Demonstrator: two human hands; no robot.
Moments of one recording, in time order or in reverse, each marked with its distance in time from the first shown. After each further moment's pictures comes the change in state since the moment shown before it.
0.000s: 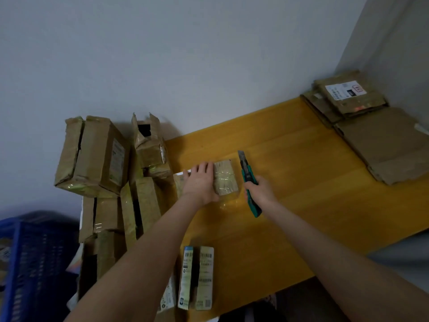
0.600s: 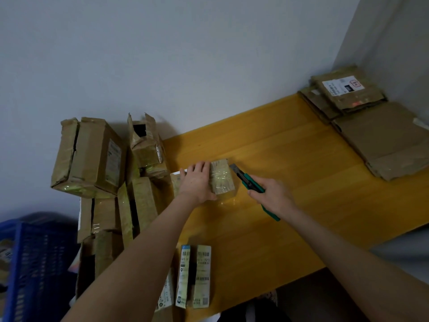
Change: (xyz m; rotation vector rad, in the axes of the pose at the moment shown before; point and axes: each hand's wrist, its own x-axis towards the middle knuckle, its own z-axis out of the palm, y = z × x) left_hand 0.001 0.000 -0.001 -0.031 -0.027 -0.009; right_hand -0.009 0.013 -0.046 -0.610 -0.024 -0.306
